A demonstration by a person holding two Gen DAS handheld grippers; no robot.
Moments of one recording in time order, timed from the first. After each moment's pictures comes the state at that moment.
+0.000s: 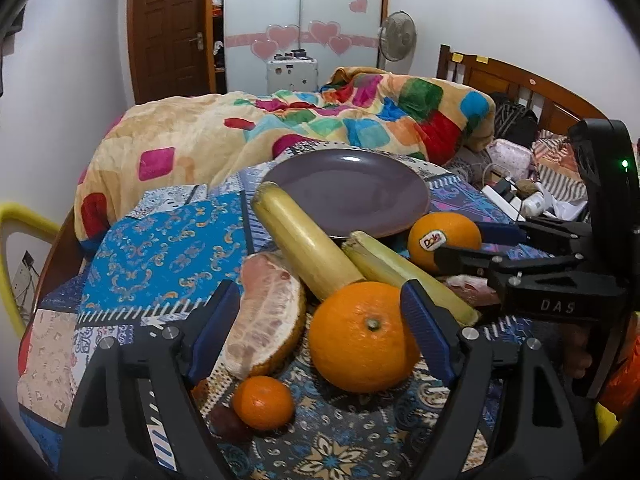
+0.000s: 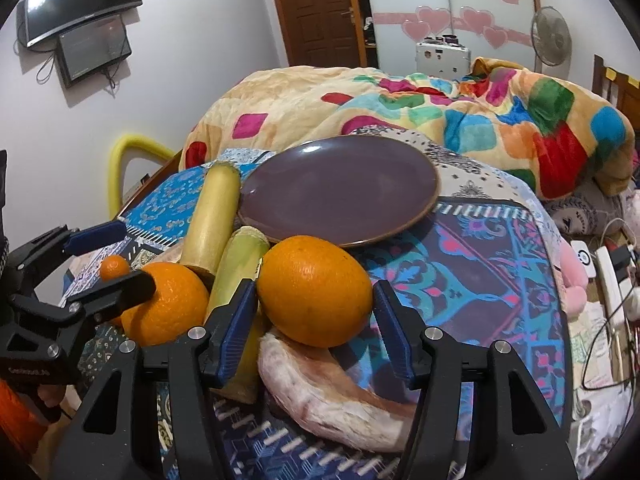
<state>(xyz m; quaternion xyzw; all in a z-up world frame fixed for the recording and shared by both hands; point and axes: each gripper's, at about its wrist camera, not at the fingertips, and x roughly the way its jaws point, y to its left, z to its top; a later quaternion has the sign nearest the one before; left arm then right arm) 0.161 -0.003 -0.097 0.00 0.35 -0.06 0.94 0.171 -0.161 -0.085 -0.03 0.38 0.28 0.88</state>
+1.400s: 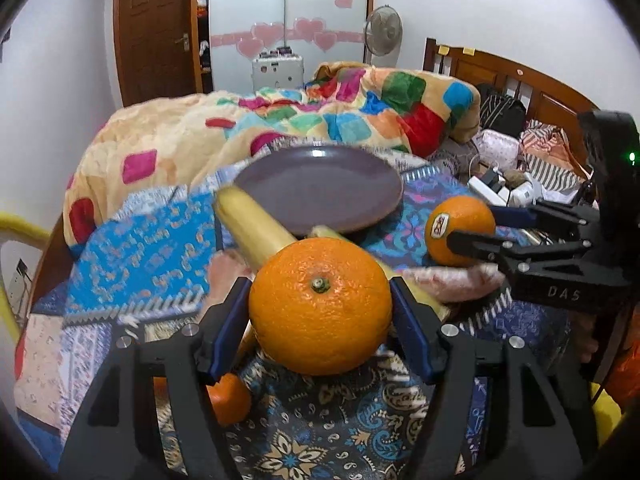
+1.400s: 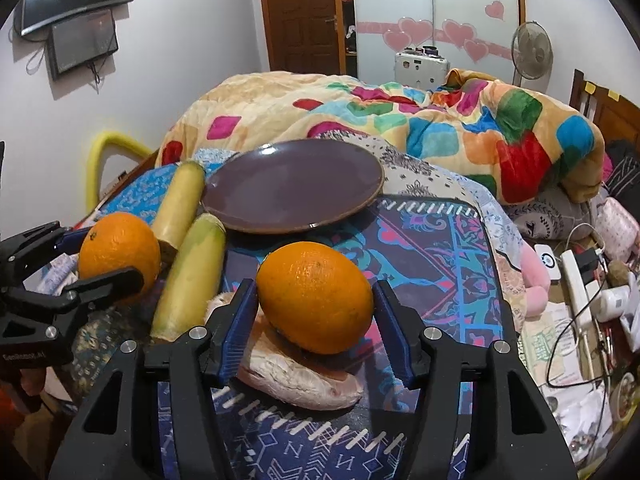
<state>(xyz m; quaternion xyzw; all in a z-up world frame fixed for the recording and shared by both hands) 0.160 -0.025 -0.095 0.01 0.35 -0.07 0.94 0.163 -0.191 -0.079 -0.06 0.36 0.24 0.90</state>
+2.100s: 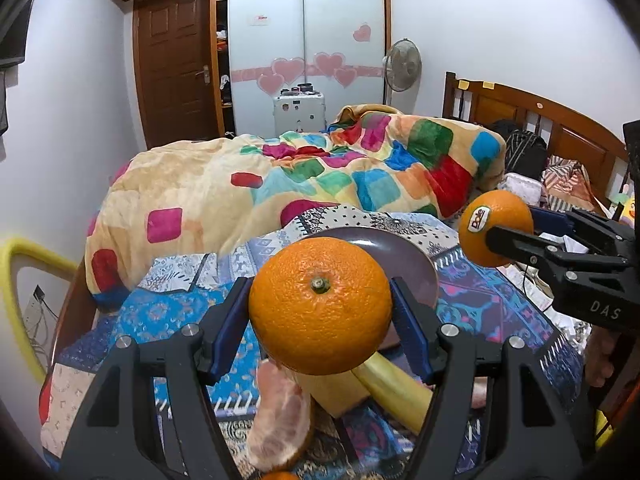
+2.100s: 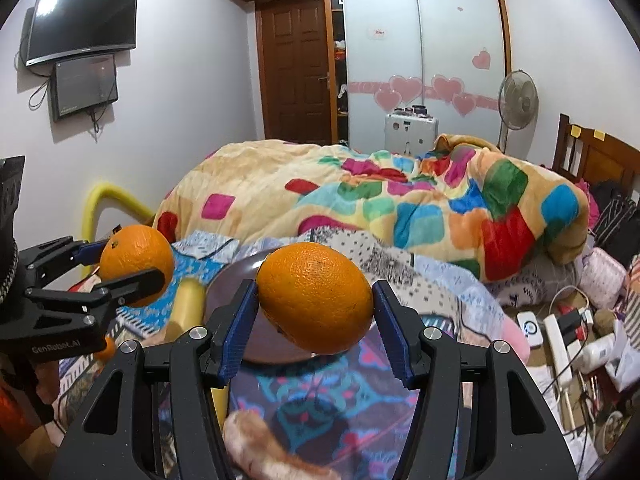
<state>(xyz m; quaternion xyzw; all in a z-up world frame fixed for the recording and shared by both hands) 0.215 -0.007 -0.039 0.01 0.29 -0.04 0.95 0.190 -0.179 -0.012 -0.05 0.27 0.23 0.94</state>
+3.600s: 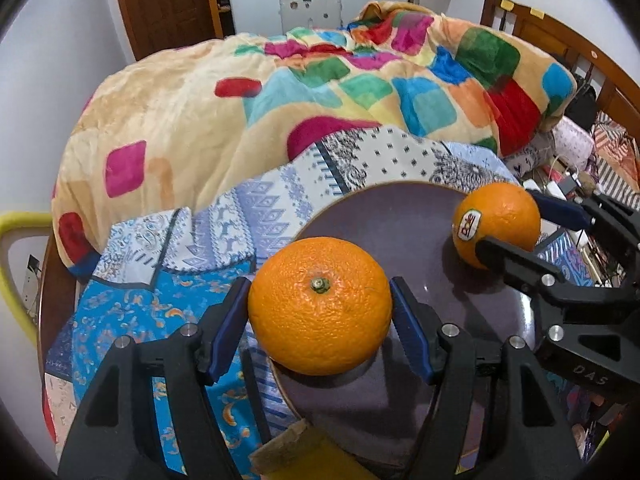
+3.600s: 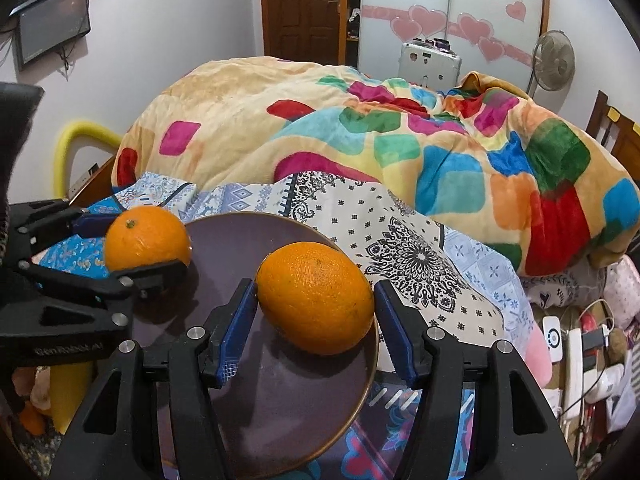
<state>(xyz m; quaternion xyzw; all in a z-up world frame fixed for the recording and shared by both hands) 0.377 0.004 -0.114 0.02 0.48 -0.01 0.88 0.315 -0.129 -0.076 -0.11 0.40 0.23 0.88</state>
